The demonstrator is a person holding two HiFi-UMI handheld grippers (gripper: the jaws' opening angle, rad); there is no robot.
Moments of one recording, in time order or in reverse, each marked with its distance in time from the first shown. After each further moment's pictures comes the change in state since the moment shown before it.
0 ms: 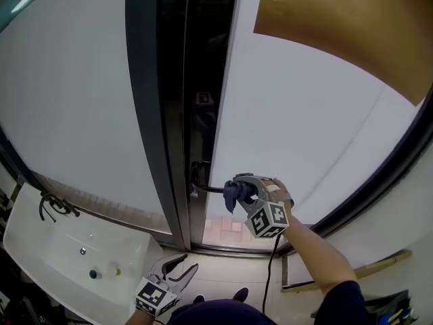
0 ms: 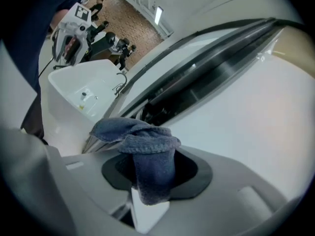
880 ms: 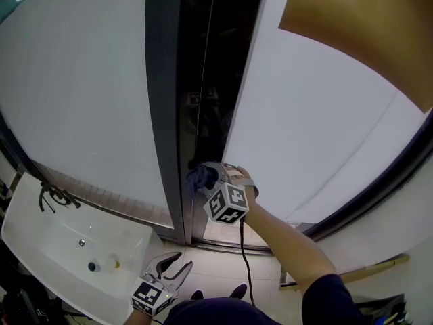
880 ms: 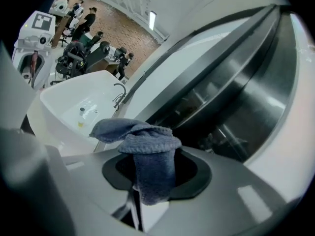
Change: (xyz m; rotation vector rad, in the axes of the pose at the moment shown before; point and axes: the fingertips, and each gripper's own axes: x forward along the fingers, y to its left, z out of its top) left arm -0.026 0.024 -0.018 -0.044 -0.008 0.072; right arm 0.103 0.020 0.103 0.093 -0.053 0.092
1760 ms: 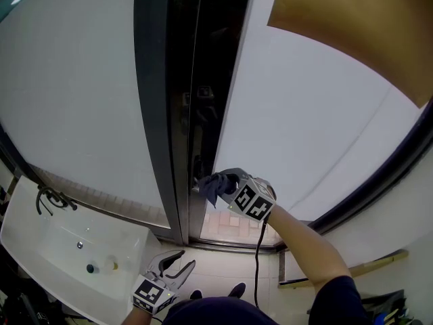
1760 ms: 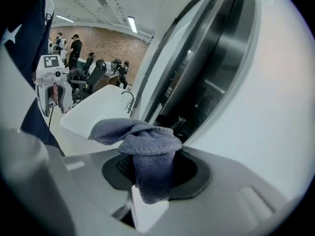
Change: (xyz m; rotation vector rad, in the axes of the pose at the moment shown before) left arm 0.016 -0.014 0.009 0.029 0.002 -0.060; right arm -0.056 0.008 -0.055 0.237 0.052 0.220
